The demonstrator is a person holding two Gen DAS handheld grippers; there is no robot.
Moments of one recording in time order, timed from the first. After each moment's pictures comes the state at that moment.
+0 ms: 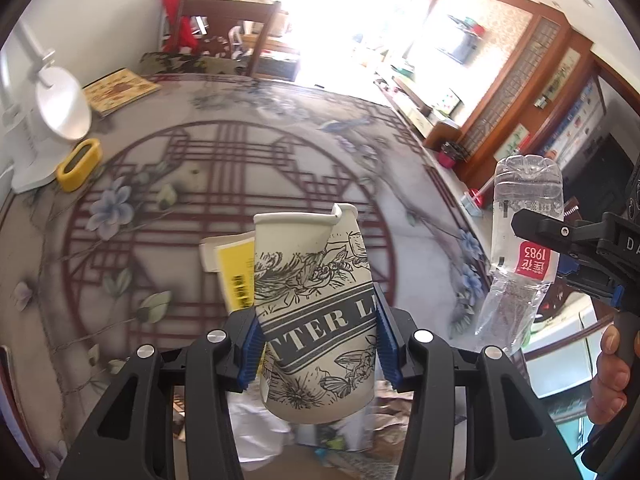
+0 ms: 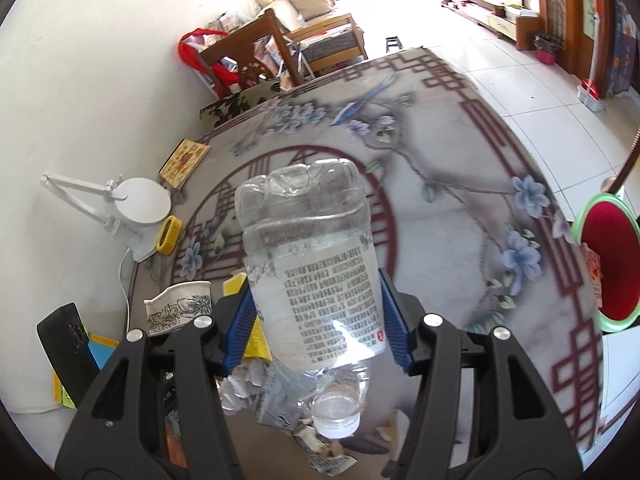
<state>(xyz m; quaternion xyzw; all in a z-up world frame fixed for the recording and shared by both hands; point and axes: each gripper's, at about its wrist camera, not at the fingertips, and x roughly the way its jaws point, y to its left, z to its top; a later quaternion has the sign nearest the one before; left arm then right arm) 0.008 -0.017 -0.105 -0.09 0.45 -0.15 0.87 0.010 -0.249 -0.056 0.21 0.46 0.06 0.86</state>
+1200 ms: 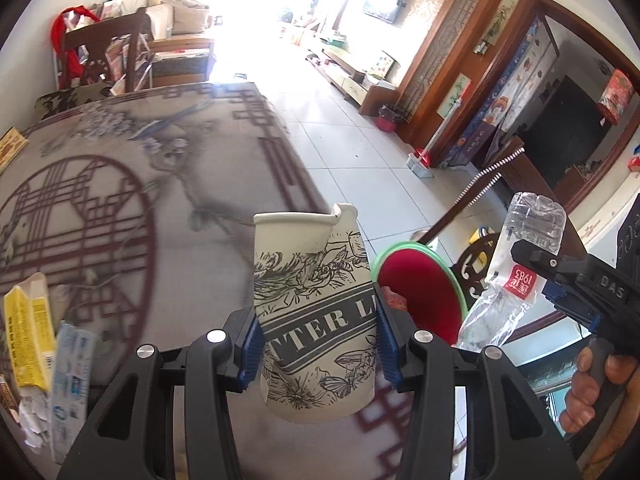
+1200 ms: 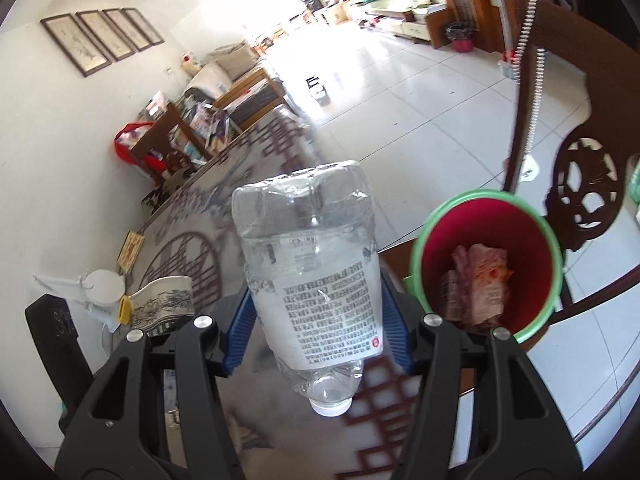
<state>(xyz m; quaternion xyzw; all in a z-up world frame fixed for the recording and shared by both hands) 0.002 -0.298 -0.086 -0.03 0.46 -0.25 0.85 -0.083 -0.540 -0.070 0.30 0.40 -0.06 0.86</state>
